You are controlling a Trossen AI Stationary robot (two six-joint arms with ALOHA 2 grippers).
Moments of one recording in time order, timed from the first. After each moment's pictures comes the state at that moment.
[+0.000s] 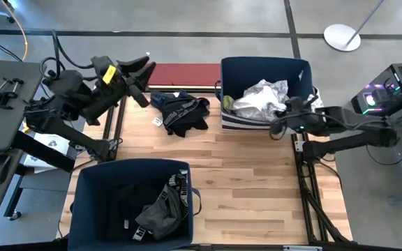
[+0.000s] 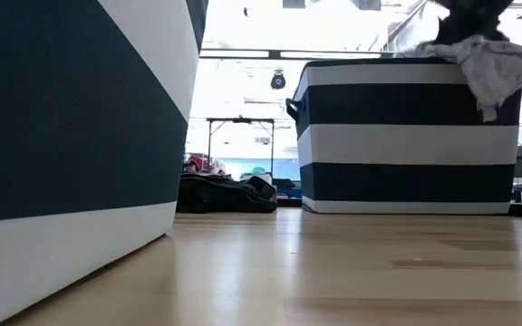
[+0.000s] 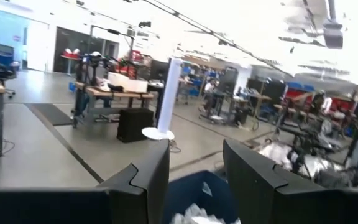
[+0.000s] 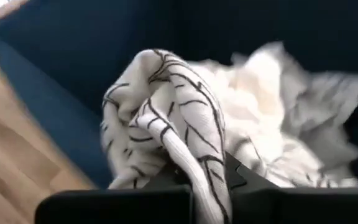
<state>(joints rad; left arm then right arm) -0.19 1.21 1.70 -0.22 -0.93 -0.01 -0.02 0.81 1.01 -1.11 0.66 0.77</state>
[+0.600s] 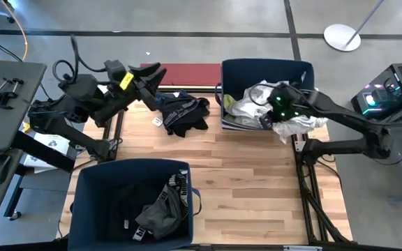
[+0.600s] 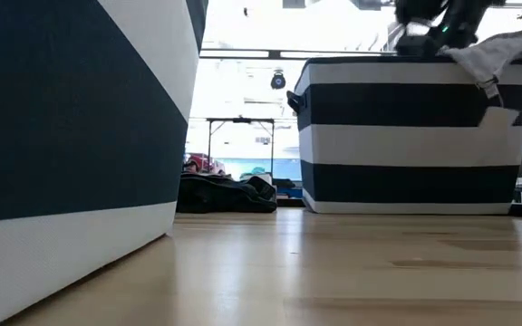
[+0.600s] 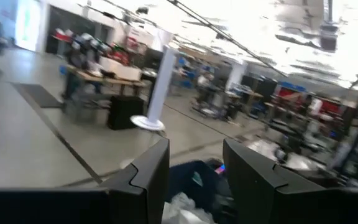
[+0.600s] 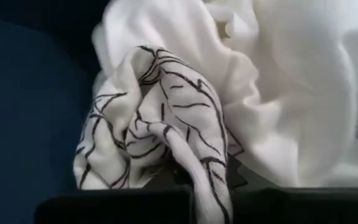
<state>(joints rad) -0.18 1.26 1.70 -0.24 -0.89 -0.15 -0.53 1.04 0.99 -1.04 -0.01 0.43</state>
